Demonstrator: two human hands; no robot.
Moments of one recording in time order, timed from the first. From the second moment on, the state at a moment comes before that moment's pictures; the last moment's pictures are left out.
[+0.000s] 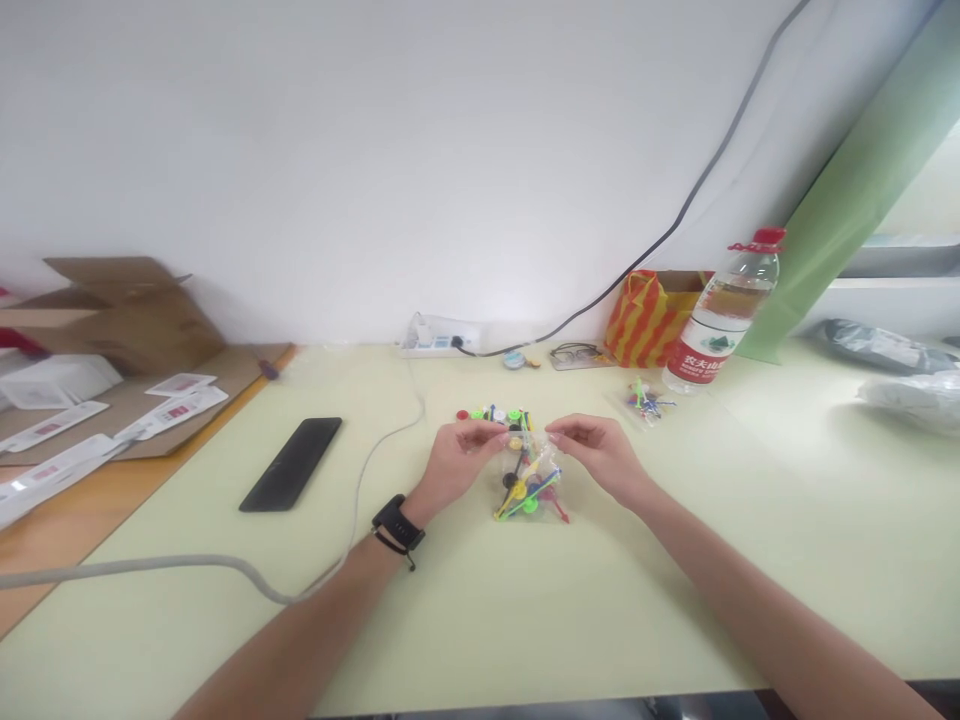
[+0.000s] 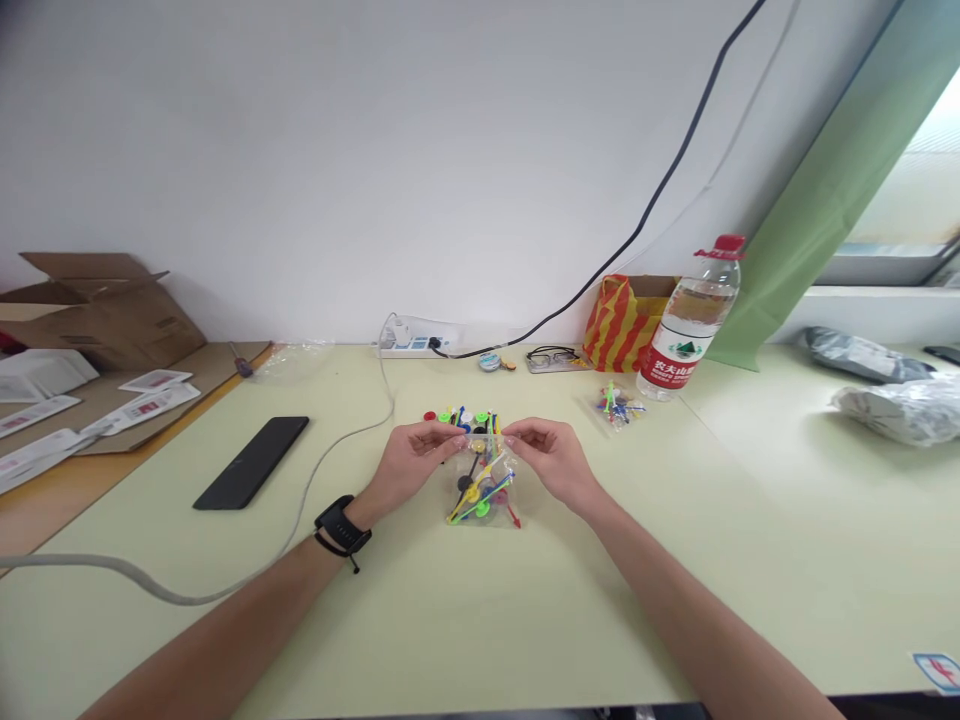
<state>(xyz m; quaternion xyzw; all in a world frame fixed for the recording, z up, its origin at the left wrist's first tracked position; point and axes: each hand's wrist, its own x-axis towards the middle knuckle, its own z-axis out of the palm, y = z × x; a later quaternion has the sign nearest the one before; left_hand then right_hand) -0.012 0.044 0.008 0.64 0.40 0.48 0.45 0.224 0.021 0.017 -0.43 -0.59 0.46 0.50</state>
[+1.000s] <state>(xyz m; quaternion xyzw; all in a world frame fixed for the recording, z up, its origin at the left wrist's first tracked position) -0.014 0.045 0.008 0.60 0.39 0.49 0.51 0.235 0.022 0.019 -0.42 -0.68 0.36 0.49</state>
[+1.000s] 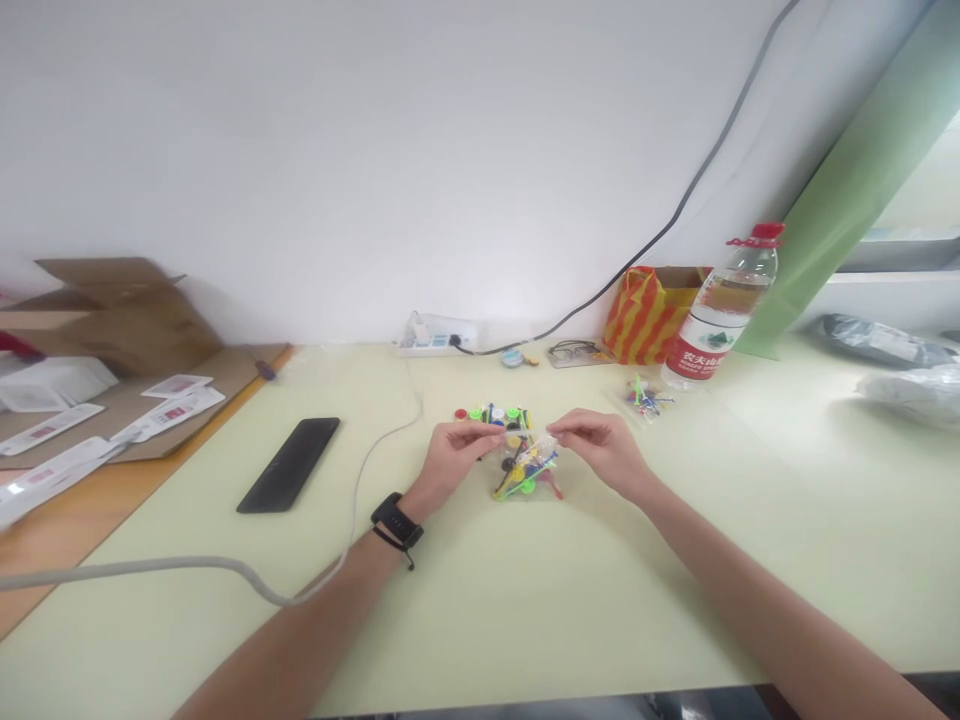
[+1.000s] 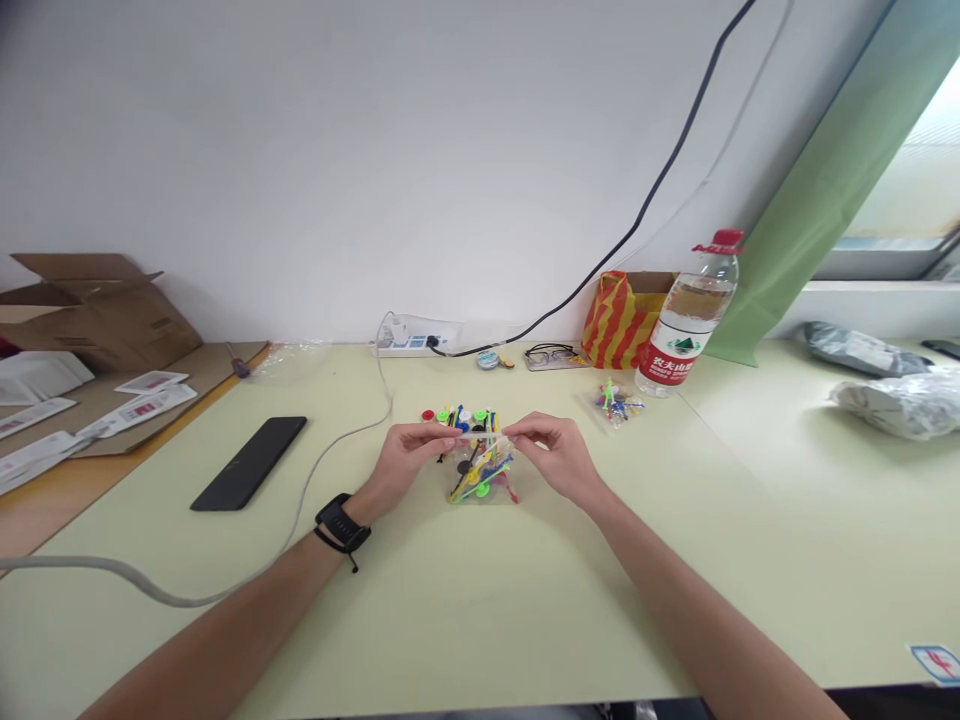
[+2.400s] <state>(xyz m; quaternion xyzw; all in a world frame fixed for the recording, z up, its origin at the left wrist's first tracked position) 0.000 0.023 0.016 0.72 0.38 0.35 0.47 0.265 0.011 0.060 -0.40 -0.82 0.37 0.18</state>
